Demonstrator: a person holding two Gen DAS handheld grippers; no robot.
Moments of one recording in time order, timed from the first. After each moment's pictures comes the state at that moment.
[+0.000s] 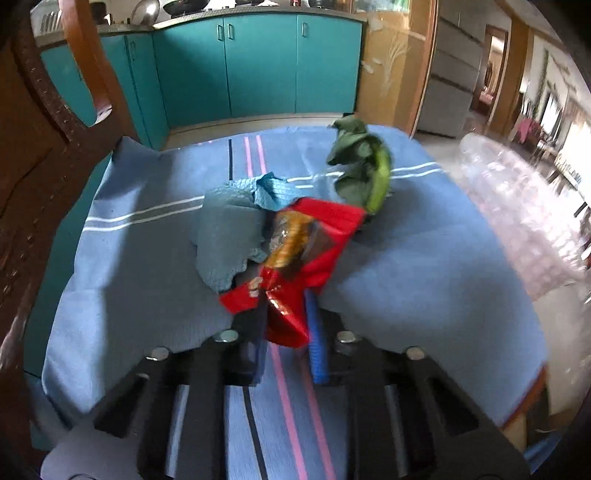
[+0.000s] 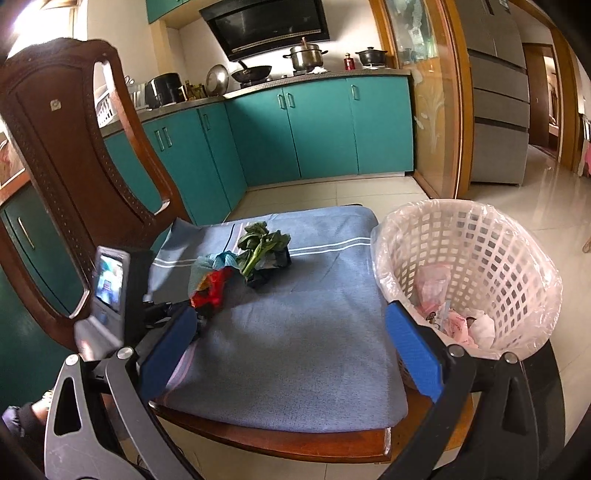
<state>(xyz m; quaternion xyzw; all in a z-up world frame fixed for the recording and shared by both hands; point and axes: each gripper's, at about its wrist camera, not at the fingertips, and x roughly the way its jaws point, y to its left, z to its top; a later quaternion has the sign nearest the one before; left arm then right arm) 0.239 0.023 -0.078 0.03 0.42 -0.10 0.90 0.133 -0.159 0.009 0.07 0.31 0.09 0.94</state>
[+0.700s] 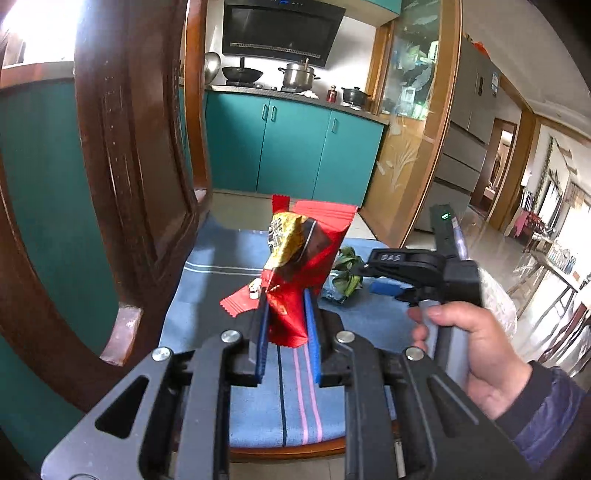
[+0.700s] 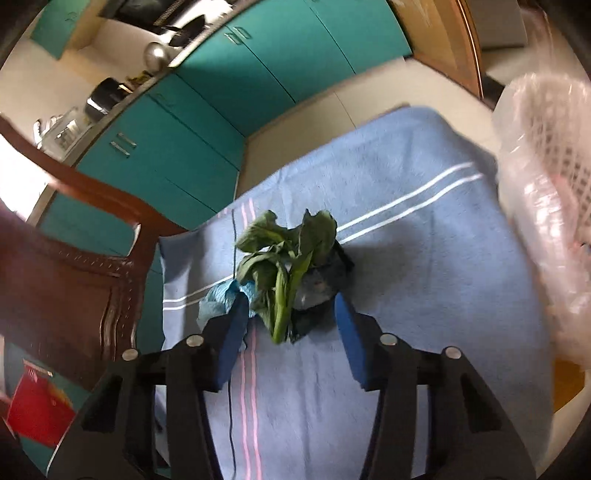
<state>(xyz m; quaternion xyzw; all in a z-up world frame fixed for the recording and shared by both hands) 0.130 0.081 0.033 -0.07 0.28 -0.07 0.96 0.309 -0.127 -0.060 0.28 0.46 0.10 0.84</state>
